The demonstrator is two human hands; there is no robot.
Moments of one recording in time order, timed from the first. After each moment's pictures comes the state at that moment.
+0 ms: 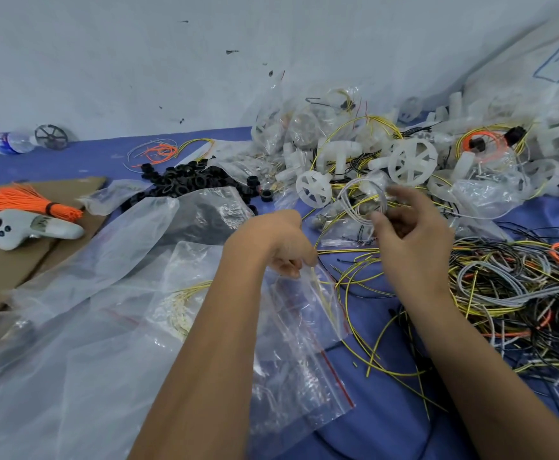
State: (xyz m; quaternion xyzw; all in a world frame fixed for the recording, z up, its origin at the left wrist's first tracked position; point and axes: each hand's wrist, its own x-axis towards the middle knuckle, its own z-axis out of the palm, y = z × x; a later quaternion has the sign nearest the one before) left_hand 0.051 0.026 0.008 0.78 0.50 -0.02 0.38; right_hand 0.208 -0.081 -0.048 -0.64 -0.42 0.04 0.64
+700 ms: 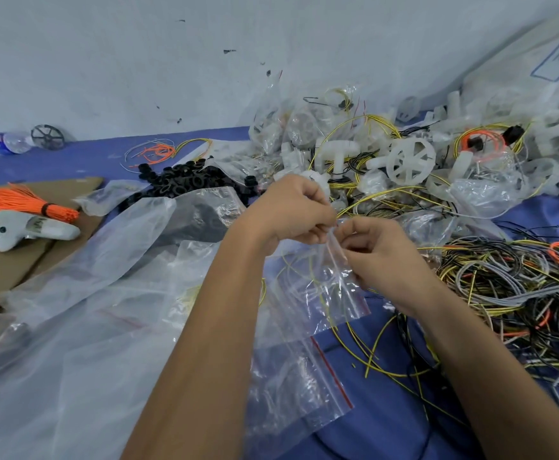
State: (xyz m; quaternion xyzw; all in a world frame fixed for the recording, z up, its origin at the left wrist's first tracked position) left_hand 0.056 0.010 0.033 0.74 0.40 0.19 0.50; right_hand 0.195 -0.088 -0.037 -0.56 -0.50 0.38 0.54
